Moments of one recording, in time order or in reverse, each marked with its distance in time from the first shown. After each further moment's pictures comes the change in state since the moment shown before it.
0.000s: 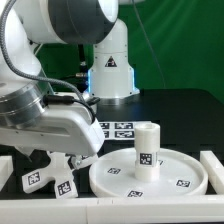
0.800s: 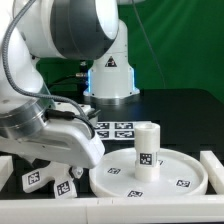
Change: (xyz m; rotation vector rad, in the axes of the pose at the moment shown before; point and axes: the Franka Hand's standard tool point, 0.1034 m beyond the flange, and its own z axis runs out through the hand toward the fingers) arm -0.001 0.003 0.019 -0.009 -0.023 0.031
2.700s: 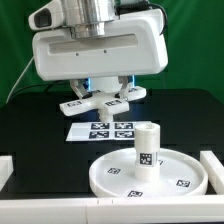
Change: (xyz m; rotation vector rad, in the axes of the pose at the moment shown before) arm -0.076 -0.080 -0.087 0.054 0.447 -0.084
